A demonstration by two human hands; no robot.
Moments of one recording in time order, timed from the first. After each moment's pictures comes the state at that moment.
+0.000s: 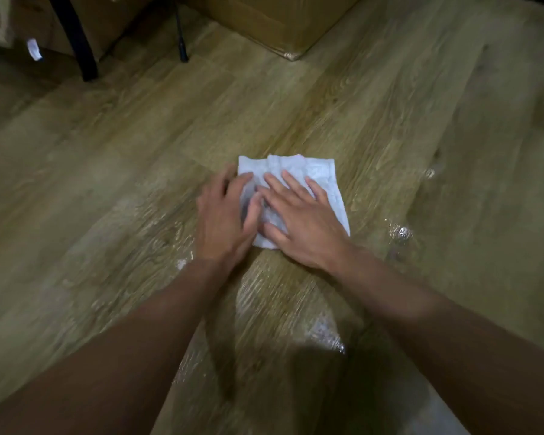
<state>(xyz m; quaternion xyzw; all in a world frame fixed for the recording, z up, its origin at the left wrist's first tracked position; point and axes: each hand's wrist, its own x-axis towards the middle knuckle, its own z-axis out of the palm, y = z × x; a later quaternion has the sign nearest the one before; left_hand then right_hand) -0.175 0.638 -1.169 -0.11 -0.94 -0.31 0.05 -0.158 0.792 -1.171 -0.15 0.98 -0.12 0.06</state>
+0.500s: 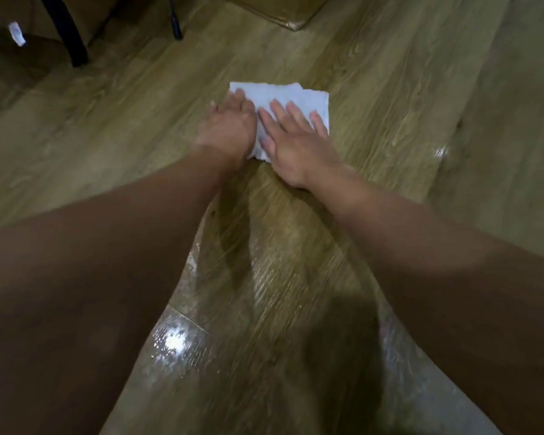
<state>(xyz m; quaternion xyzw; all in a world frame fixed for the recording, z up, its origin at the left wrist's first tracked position) -0.297 0.654 -1.161 -0.19 -0.97 0.07 -0.10 -0.245 0.782 -1.174 -0.05 0.99 -0.09 0.08</state>
